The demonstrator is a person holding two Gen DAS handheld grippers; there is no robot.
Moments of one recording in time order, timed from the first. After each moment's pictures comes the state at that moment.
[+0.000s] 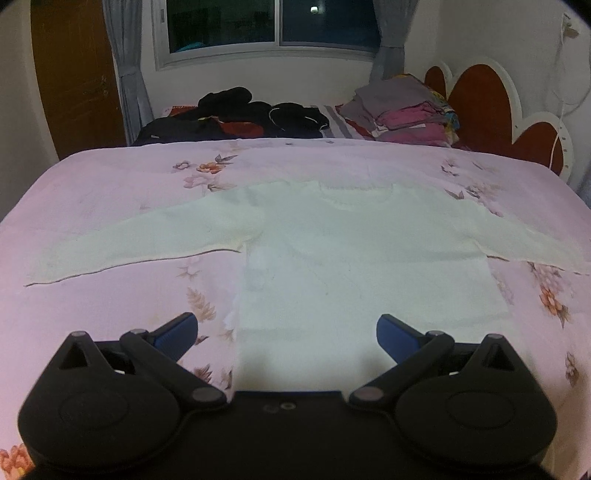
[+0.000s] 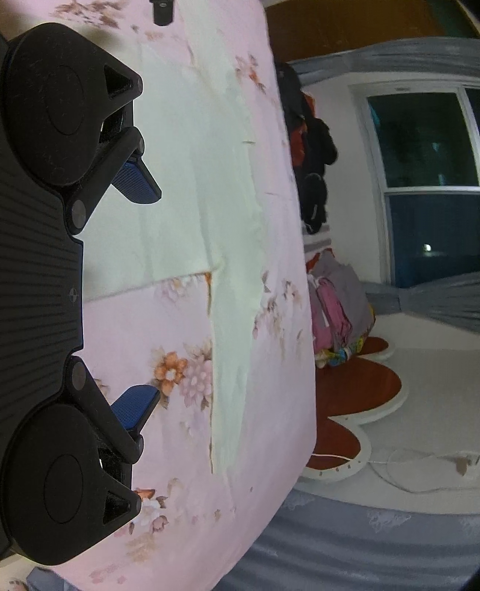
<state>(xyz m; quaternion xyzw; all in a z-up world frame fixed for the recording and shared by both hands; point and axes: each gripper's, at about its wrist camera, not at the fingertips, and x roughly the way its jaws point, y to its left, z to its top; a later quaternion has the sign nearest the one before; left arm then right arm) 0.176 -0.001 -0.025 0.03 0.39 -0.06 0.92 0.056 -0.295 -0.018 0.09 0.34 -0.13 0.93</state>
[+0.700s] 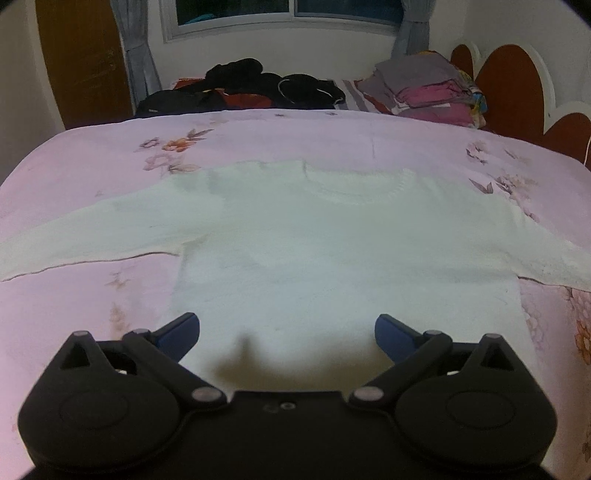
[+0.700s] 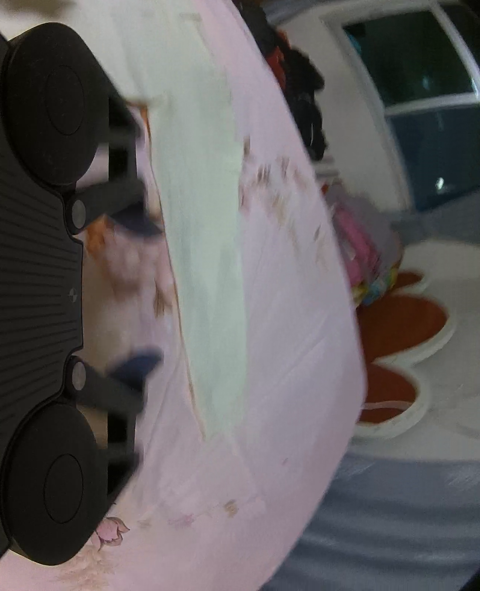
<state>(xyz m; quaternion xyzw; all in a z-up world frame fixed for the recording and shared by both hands) 0.260 -0.077 -0.078 0.03 0.43 -0.02 0.90 0.167 -0.518 -0.117 0.18 0.39 -0.20 0.88</state>
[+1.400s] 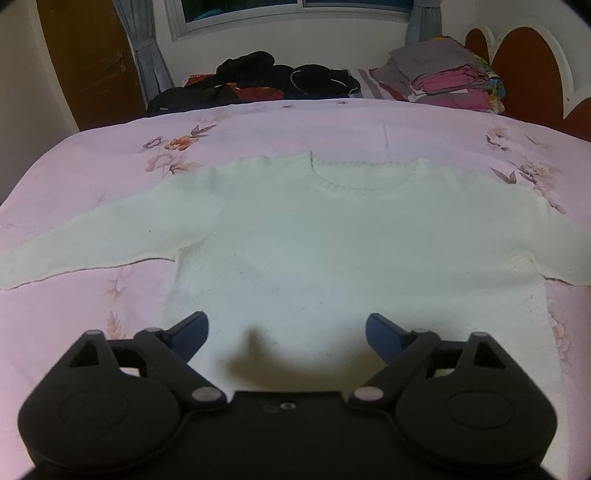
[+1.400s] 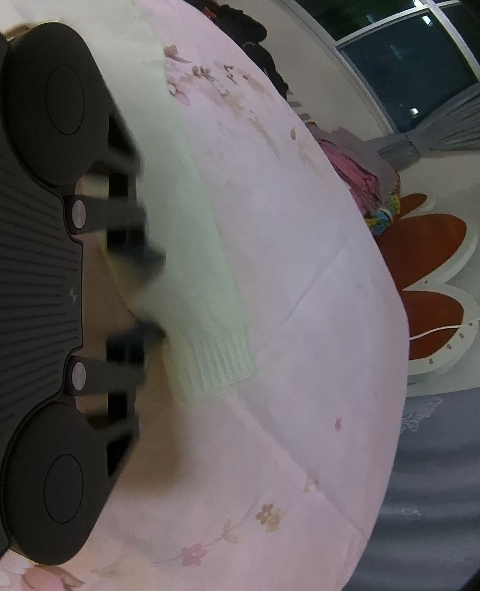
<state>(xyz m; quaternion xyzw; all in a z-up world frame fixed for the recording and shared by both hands) 0.277 -0.095 -0.088 0.05 0.45 0.02 0.89 0.210 -0.616 -0.176 0.27 0.37 -0.25 0.85</state>
